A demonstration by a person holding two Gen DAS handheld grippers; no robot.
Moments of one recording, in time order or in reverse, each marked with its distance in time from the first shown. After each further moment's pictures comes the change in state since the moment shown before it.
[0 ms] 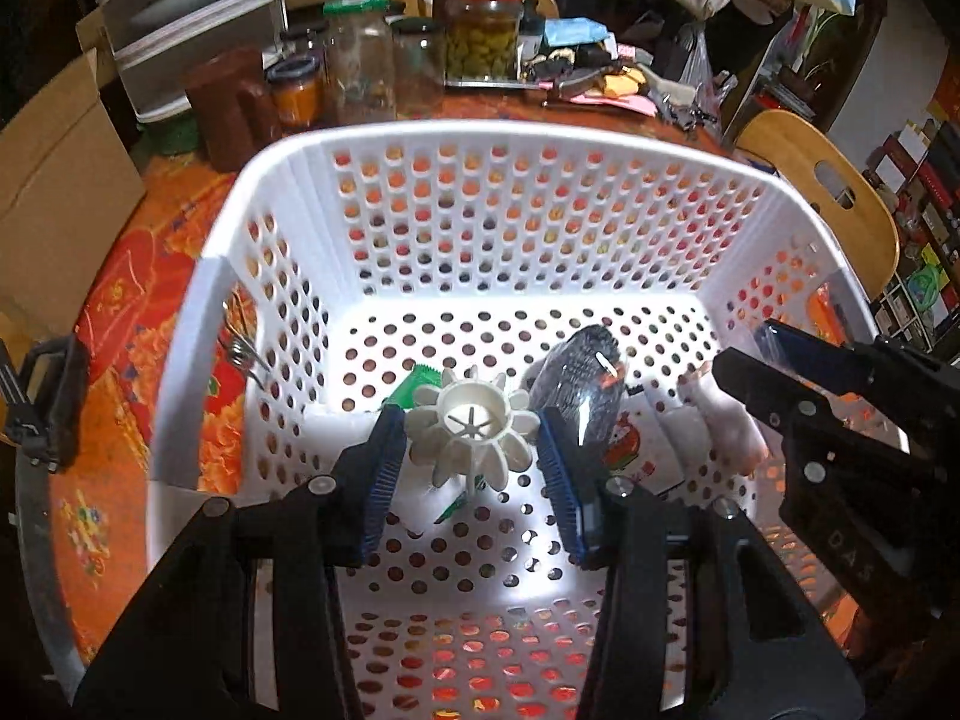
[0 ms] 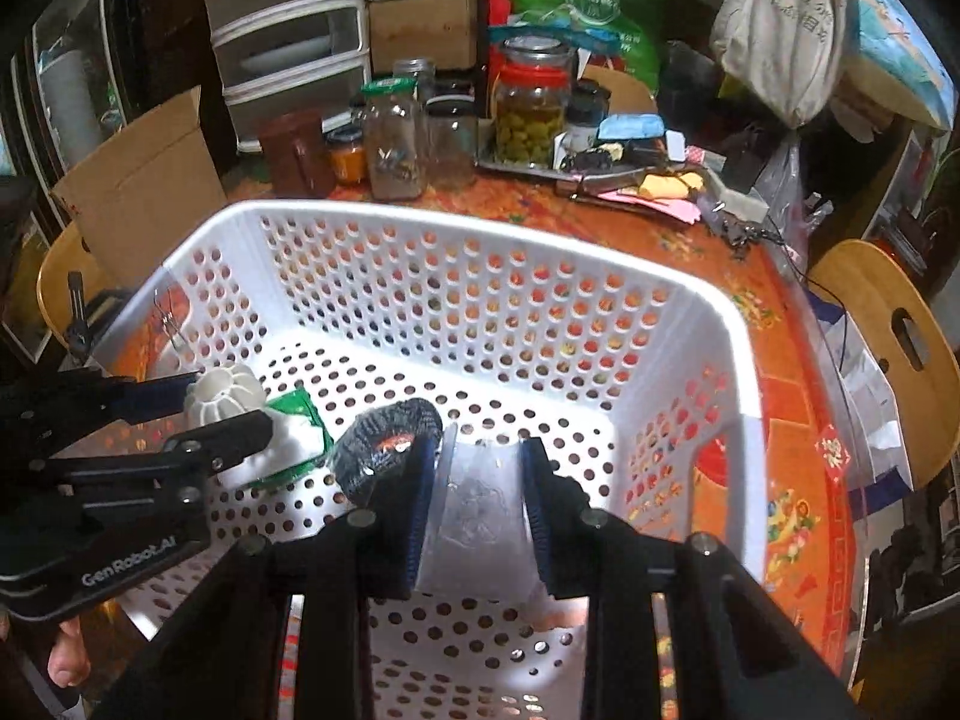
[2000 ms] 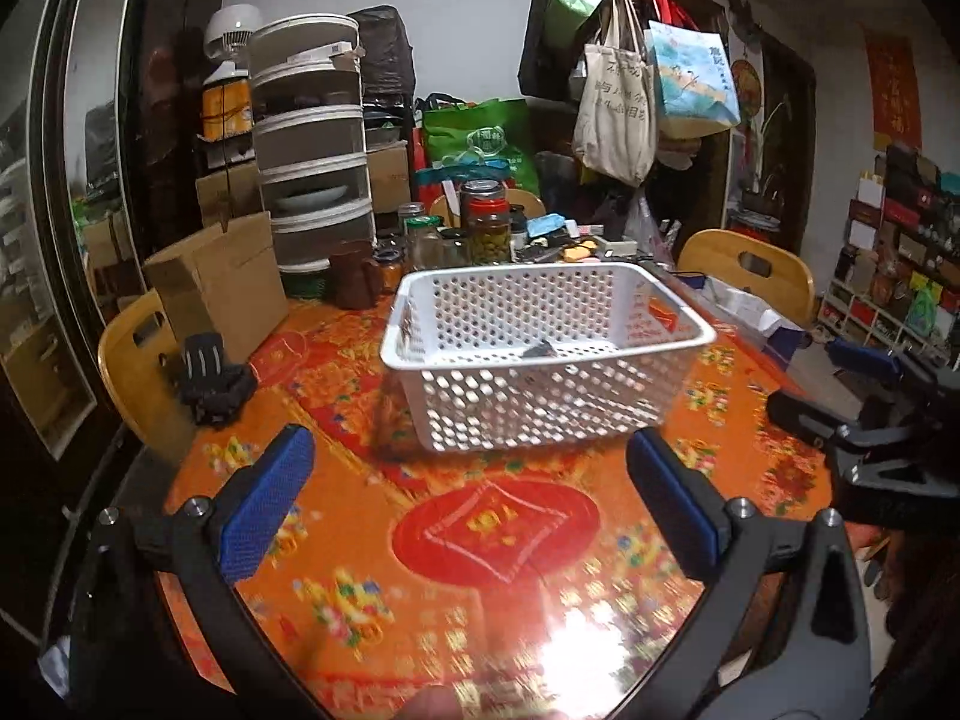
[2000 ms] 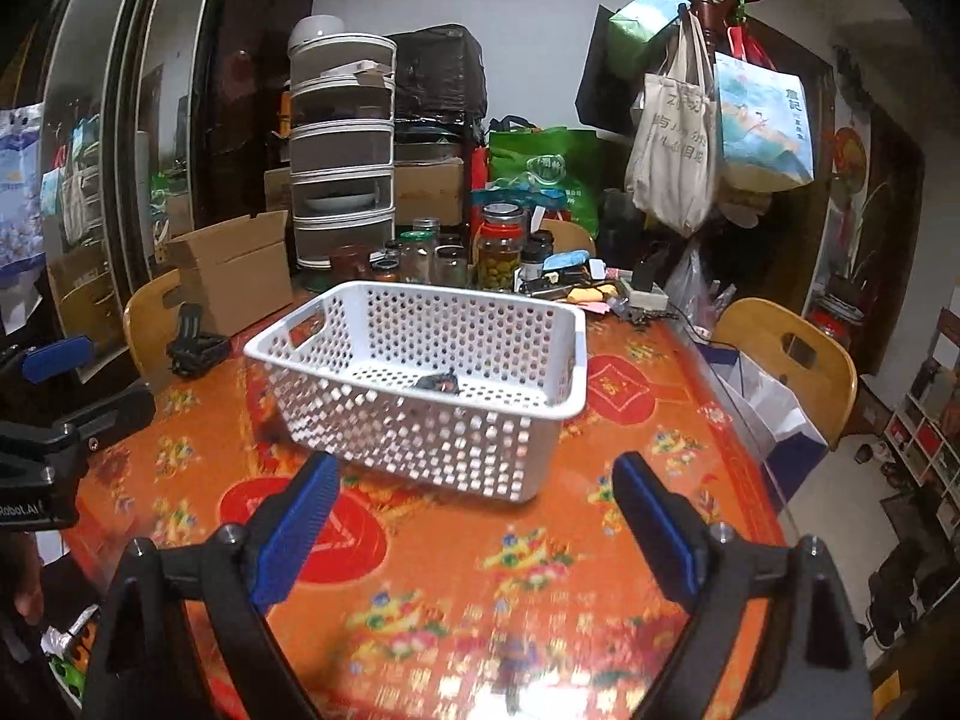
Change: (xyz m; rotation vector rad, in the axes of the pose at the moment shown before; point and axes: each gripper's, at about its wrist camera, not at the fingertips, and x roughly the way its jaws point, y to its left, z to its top) left arm -0.259 -0.020 -0.268 0.063 -0.570 0.083; right arm -0.210 0.028 -0.193 0.022 -0.433 -0.059
